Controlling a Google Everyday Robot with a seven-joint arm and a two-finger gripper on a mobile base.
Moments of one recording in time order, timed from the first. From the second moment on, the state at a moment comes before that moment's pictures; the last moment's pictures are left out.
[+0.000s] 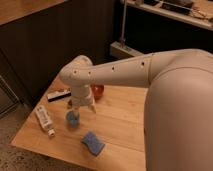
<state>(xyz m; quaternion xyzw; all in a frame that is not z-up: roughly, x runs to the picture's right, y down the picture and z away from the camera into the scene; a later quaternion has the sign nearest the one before) -0.108 0.103 0.703 -0.26 0.23 0.64 0.68</state>
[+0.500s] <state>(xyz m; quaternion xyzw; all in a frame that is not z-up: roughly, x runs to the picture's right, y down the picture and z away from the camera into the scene) -0.153 0.104 0.707 -0.26 0.21 0.59 0.74</state>
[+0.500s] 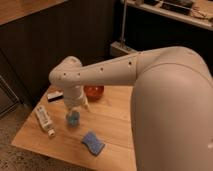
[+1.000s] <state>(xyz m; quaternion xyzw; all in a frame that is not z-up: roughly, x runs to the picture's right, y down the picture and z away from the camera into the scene) -0.233 0.136 0.699 -0.28 0.16 0.50 0.80</state>
